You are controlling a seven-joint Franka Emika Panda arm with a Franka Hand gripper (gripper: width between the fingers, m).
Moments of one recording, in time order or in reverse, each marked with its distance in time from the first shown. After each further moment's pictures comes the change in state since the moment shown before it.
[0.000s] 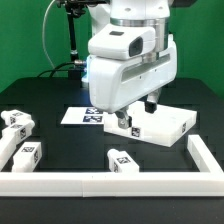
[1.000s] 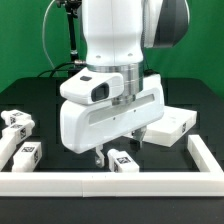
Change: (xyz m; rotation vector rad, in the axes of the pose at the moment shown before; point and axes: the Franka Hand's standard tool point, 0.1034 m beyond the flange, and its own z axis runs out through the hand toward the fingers) arm -0.018 0.035 0.064 -0.021 0.064 0.186
